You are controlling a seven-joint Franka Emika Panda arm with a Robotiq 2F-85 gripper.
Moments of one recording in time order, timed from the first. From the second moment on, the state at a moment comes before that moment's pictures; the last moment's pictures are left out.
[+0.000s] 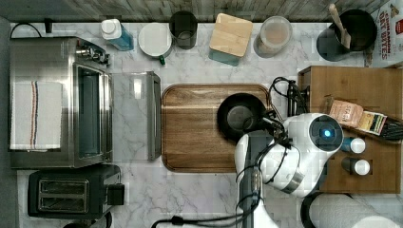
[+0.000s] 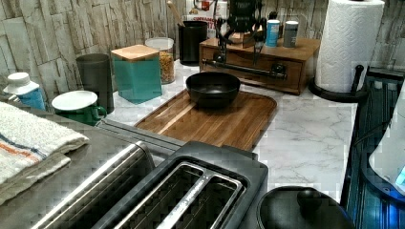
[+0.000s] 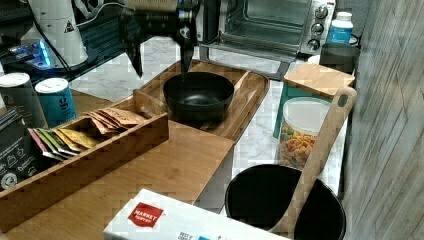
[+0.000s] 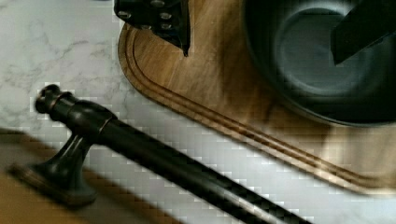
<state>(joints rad) -0.14 0.09 -0.22 -2.30 0.12 0.71 -0.09</state>
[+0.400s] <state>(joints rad) -0.14 0.17 -0.22 -2.43 0.27 0.85 -0.26</state>
